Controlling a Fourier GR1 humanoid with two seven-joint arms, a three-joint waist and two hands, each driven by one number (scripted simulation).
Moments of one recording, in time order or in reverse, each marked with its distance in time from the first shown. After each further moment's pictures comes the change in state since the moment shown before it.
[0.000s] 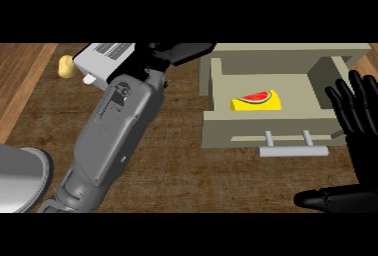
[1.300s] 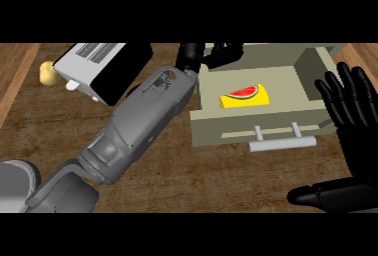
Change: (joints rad) left arm -0.289 -0.001 -0.350 0.611 0.337 0.167 -0.214; right arm -0.059 0.000 0.023 0.025 -0.010 0.015 0.006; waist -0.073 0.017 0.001
